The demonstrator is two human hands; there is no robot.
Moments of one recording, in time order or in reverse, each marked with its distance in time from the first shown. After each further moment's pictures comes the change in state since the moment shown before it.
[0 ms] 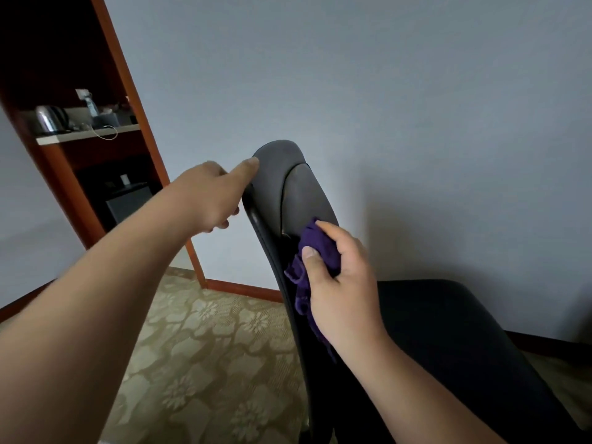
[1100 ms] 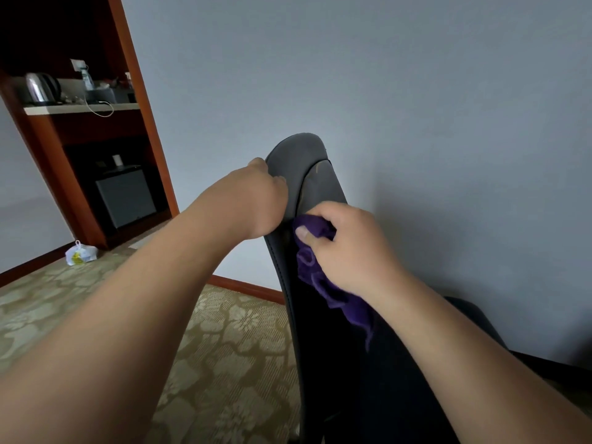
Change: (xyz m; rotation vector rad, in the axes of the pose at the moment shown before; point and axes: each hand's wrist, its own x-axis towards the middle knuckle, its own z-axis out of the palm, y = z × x) left_hand 0.045 -0.013 0.034 0.188 0.095 0.147; right_hand 0.083 -0.010 0.027 -0.464 -0.317 -0.178
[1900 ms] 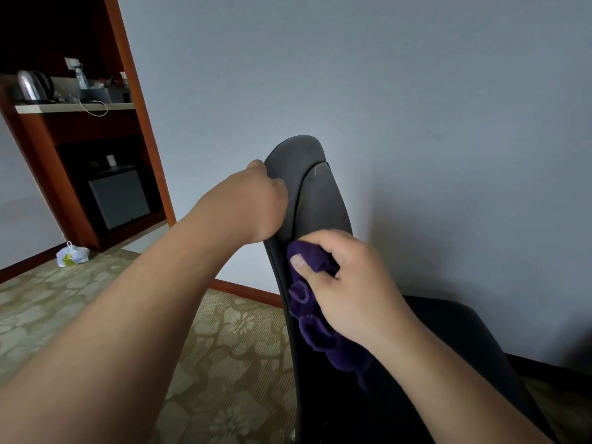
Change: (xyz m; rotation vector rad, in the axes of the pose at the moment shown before) left_hand 0.000 0.001 0.003 -0.041 0.012 -0.006; right_hand -0.038 0.000 0.007 0.164 0.003 -0.060
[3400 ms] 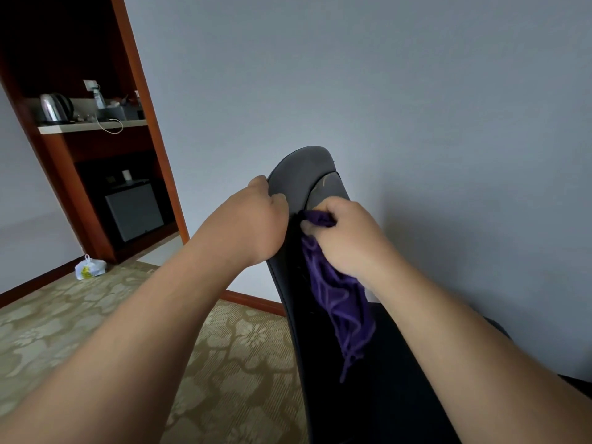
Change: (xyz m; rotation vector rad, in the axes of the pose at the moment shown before) left_hand 0.005 -0.011 0.010 -0.100 0.081 0.049; right_hand 0.087 0.020 0.002 -0.054 -0.020 0.225
